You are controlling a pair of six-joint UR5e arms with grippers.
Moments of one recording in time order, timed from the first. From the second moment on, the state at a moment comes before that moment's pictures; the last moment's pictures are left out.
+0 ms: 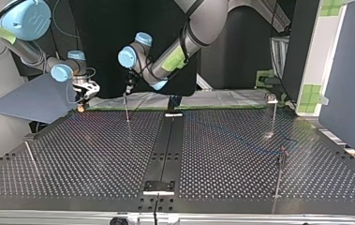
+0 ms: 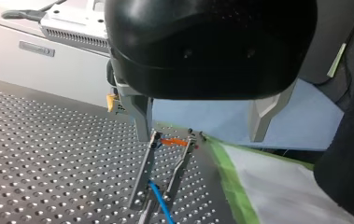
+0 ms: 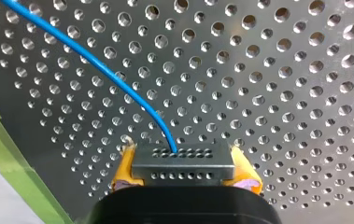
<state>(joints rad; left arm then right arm) -0.84 -2.78 -0.96 -2.87 -1.92 -1.70 1.60 -0.54 1.47 -0.77 1.35 1.78</state>
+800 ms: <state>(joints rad) -0.87 -2.78 -0.96 -2.79 -1.99 -1.71 1.61 -0.54 1.47 -0.77 1.33 1.80</state>
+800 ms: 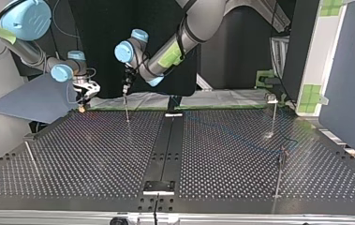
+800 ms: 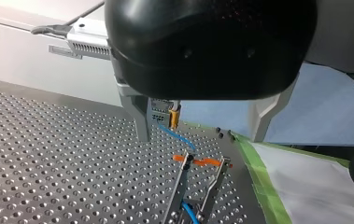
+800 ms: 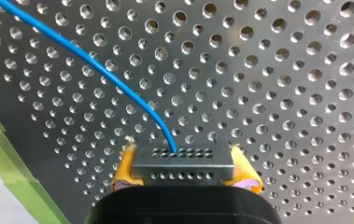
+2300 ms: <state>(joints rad) -0.88 -2.78 -0.96 -2.92 -2.06 -1.76 1.62 -0.53 1.46 -0.76 1.33 1.80</state>
